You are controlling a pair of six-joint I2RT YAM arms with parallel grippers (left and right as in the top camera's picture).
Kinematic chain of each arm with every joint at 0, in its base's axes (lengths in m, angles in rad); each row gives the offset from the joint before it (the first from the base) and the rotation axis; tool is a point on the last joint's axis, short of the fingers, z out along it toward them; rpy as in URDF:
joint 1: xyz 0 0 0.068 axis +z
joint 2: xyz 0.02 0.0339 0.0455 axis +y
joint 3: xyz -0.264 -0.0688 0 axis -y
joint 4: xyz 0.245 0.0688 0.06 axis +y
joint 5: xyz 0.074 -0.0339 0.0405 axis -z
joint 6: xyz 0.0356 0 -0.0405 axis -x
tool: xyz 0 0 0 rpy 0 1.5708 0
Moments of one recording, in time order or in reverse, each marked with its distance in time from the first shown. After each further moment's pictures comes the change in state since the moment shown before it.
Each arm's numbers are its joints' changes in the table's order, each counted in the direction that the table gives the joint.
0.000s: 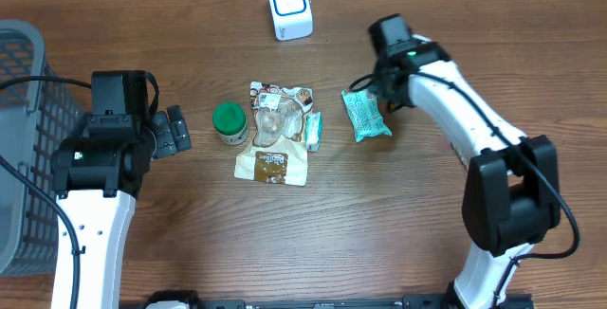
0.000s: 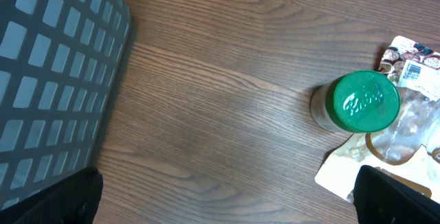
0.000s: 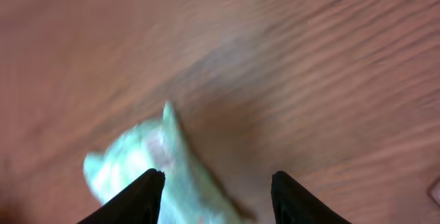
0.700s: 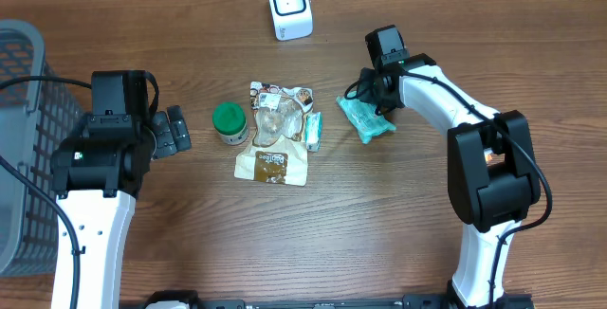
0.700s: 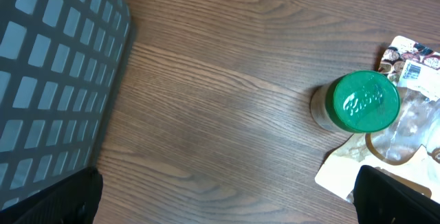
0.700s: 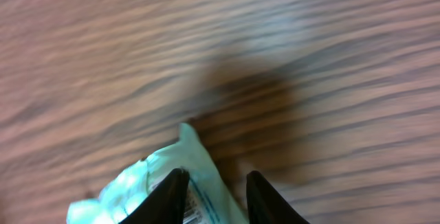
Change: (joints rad) left arm 0.000 0.000 0.000 0.000 0.000 0.000; right arm 0.002 0.144 -0.039 -0.188 -0.262 0.271
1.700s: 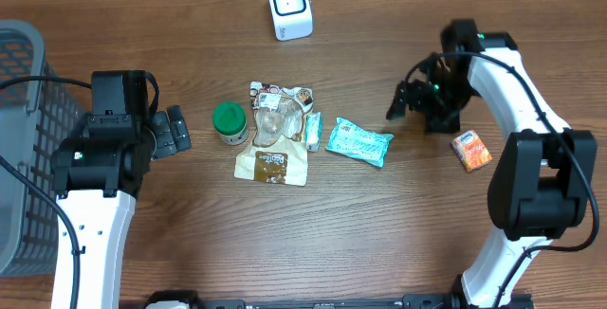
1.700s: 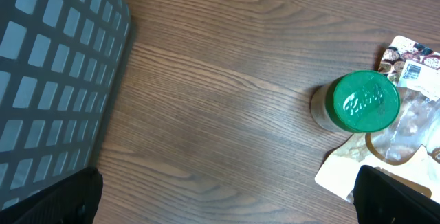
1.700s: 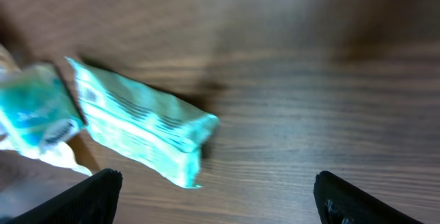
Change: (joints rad) left arm 0.000 0.000 0.000 -0.001 0.000 0.000; right arm -0.277 -0.108 0.051 0.592 -0.355 0.235
